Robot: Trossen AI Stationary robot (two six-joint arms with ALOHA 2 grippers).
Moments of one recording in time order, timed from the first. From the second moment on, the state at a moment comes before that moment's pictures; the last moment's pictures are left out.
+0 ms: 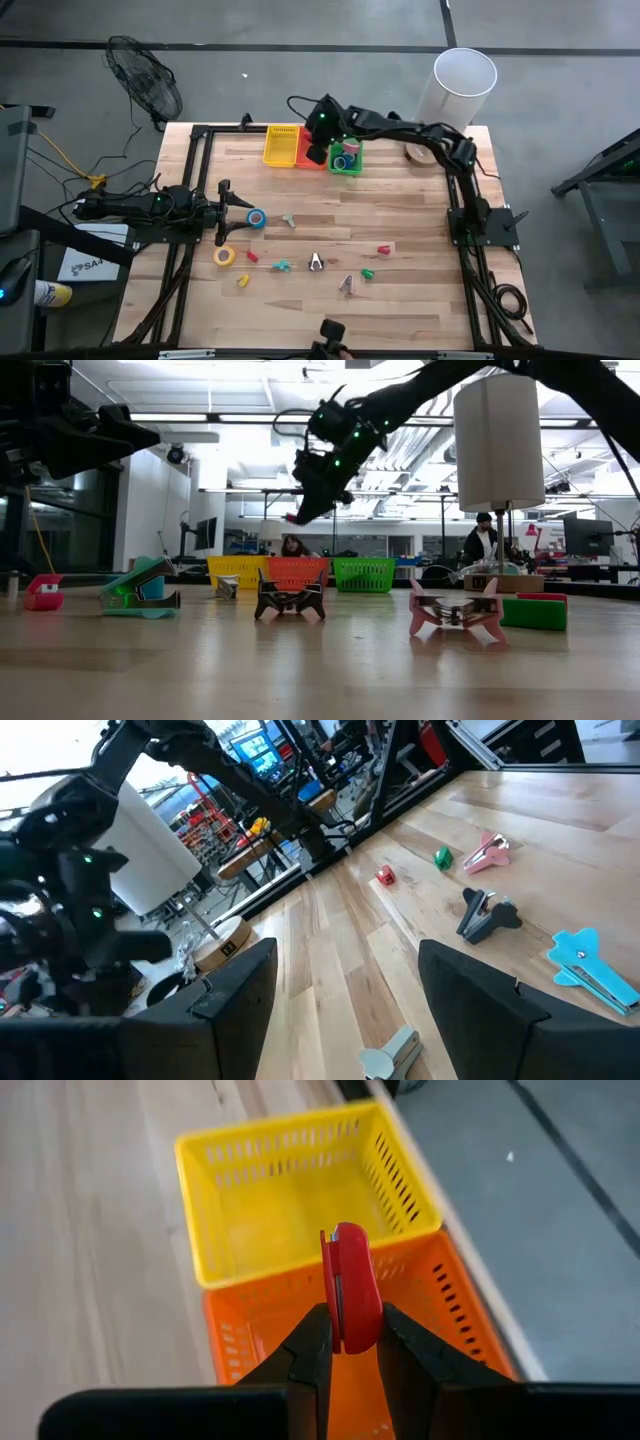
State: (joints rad) left arm -0.08 0.02 0.04 -0.05 -0.01 0.60; right arm -0.48 2.10 1.74 -0.43 -0.04 -0.13
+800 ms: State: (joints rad) left arm -0.08 0.02 0.04 -0.05 -0.01 0.60; right arm -0.48 2.23 1.74 -0.52 -0.06 -0.13
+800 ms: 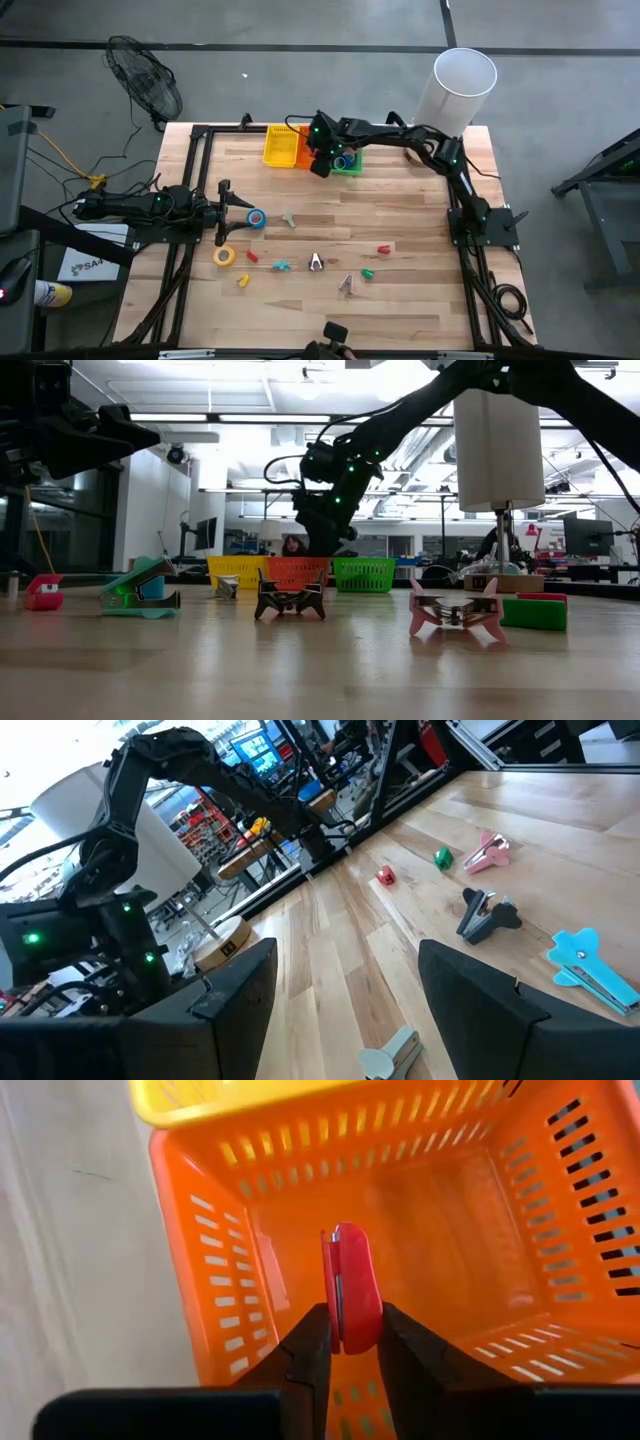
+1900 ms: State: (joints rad) left arm -0.08 0.02 0.04 -0.05 -0.01 0.60; right arm -0.46 2.07 1.74 -0.80 -0.03 -0.08
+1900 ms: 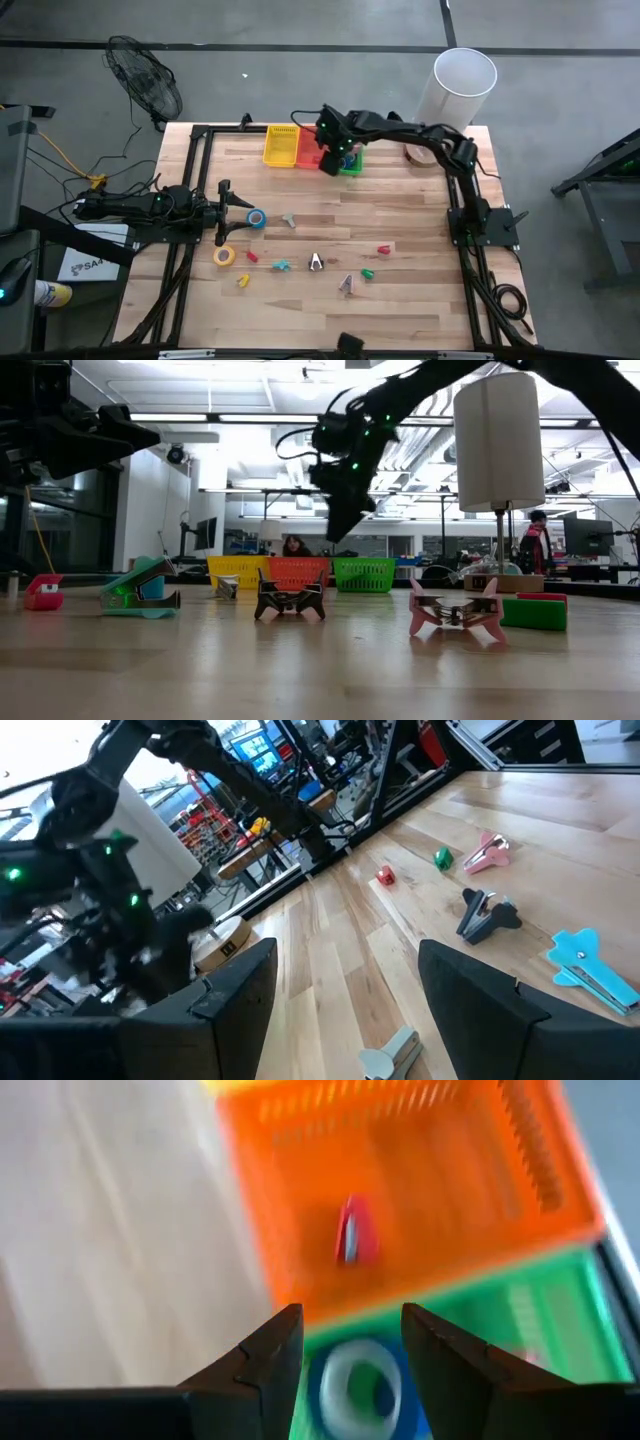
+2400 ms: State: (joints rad) left arm -0.08 0.02 0.04 -0.05 -0.01 0.60; right arm -0.29 1.97 1.73 -1.16 -0.03 0.02
